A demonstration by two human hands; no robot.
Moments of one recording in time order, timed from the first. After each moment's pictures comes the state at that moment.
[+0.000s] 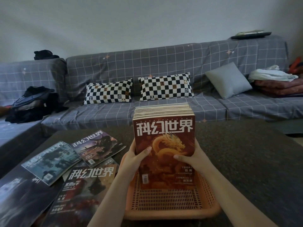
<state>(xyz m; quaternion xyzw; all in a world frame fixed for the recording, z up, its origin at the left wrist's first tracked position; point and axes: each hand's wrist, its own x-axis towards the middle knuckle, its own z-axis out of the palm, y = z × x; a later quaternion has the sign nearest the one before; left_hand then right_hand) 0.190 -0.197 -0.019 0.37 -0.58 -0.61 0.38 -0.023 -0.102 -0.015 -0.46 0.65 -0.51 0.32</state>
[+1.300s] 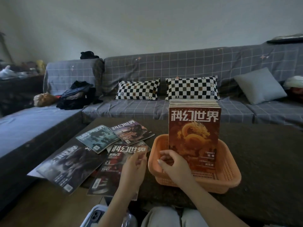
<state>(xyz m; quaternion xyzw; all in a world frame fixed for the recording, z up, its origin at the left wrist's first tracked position) 0.316 -0.072 -0.019 0.55 -0.67 -0.28 0.41 0.154 -0.034 -0.003 -0.60 0.61 -0.45 0.25</state>
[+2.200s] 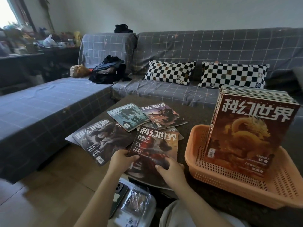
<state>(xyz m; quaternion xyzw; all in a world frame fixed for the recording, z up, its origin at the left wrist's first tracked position) 0.464 -0.127 -0.076 0.73 -0.52 -0.32 0.31 0.273 -0.084 -0.073 -0.56 0.70 -0.28 0.35</state>
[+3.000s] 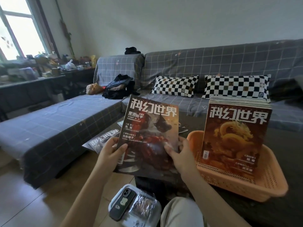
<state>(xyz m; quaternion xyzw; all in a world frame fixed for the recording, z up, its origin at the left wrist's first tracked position) 0.468 -0.020 0.029 0.53 -0.52 -0.37 0.56 0.242 -0.038 0.015 -0.51 0.54 -0.53 0.41</state>
